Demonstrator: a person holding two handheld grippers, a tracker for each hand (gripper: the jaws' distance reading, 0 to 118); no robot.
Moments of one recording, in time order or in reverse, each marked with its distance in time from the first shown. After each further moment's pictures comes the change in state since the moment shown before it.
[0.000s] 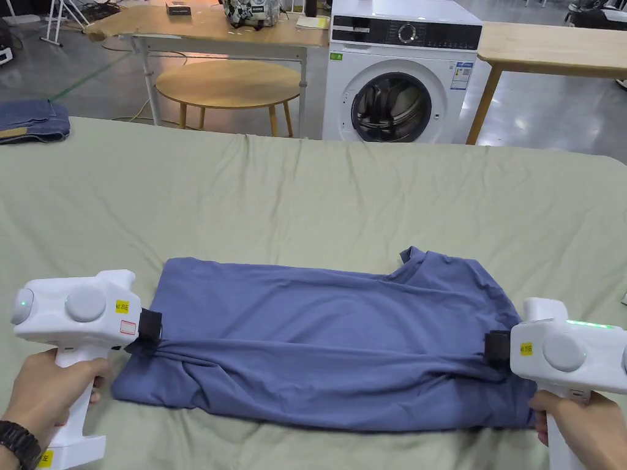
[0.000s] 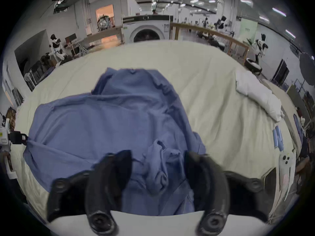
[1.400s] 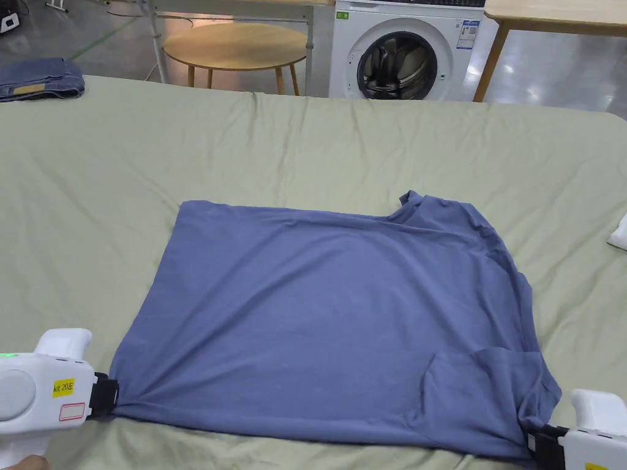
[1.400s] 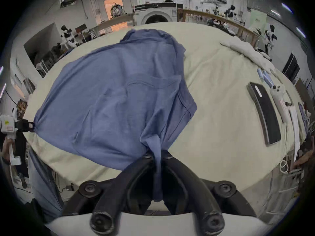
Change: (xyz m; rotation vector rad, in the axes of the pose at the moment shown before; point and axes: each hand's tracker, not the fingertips) left arm -0.017 -0.191 0.111 -0.078 0.015 -0.008; right arm 0.043 -0.203 0.141 -0.149 0.109 0.039
